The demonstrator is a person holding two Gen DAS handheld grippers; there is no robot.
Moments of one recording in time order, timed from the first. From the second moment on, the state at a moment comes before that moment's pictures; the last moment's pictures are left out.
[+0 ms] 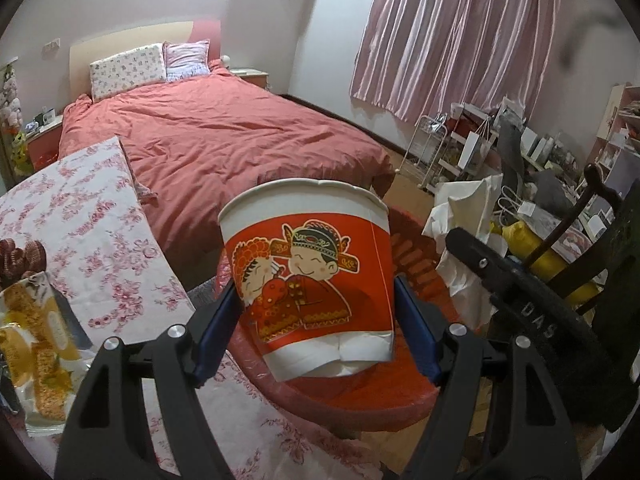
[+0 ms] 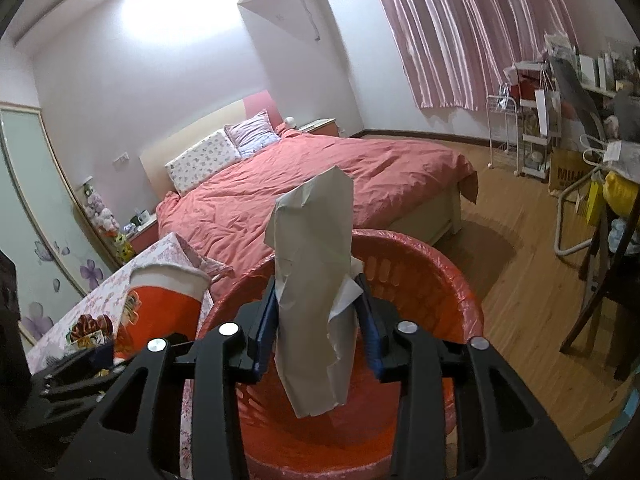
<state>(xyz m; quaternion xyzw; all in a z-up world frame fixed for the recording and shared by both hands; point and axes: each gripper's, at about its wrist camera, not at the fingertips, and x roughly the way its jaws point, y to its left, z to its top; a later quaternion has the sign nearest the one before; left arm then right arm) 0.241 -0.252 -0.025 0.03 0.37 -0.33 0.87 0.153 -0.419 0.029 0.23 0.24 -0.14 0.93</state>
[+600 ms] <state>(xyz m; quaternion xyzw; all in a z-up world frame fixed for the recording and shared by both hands) 0.243 -0.212 -0.031 0.04 0.39 -0.27 0.88 0.147 -0.413 0.036 0.22 0.25 -0.14 0.93</state>
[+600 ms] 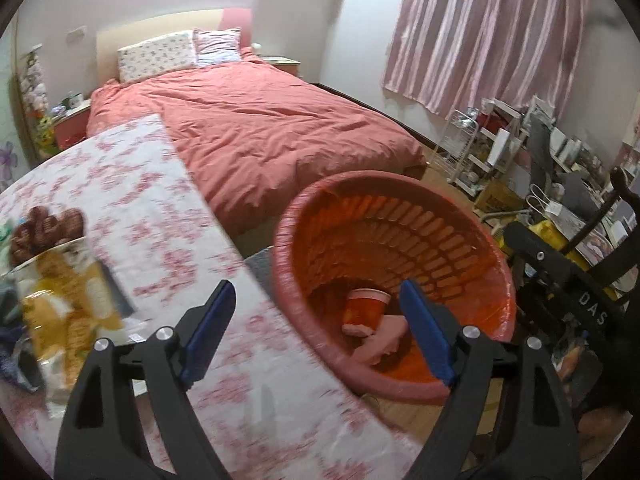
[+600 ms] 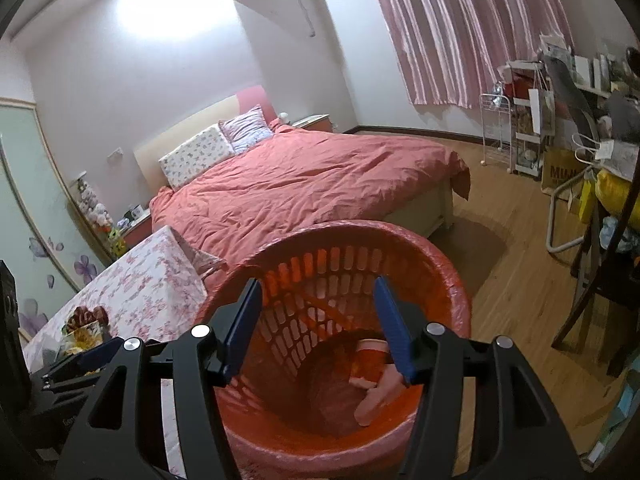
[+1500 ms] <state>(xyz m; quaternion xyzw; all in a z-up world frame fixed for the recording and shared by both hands) 0.225 0.029 -0.008 -0.03 0.36 -0.04 0.93 0.191 -0.242 0.053 0.12 0.31 0.04 0.94</state>
